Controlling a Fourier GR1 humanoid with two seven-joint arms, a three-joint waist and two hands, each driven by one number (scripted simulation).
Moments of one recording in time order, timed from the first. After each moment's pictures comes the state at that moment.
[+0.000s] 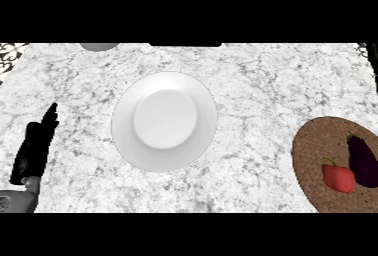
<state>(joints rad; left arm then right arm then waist) -0.10 0.49 -0.11 -1.35 0.06 0.29 0.19 -0.37 -0.56 0.00 -1.68 -0.29 -0.21 0.08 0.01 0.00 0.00</state>
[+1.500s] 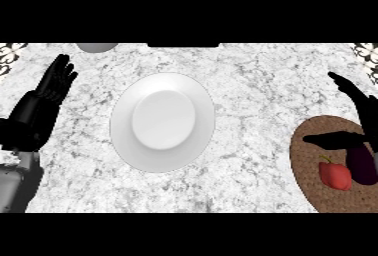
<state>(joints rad) -0.26 0.43 -0.04 -1.58 0.20 0.07 0.07 -0.25 -0.68 0.18 -1.46 0.14 -0.18 0.20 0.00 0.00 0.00</state>
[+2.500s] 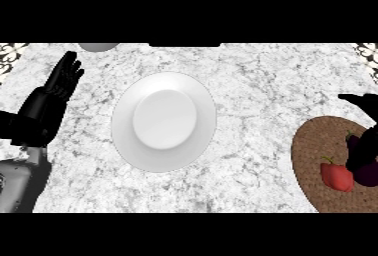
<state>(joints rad) -0.29 0.39 -0.03 -1.57 0.15 0.05 0.09 -0.43 -0.86 0.30 -1.43 0.11 0.51 0.84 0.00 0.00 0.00</state>
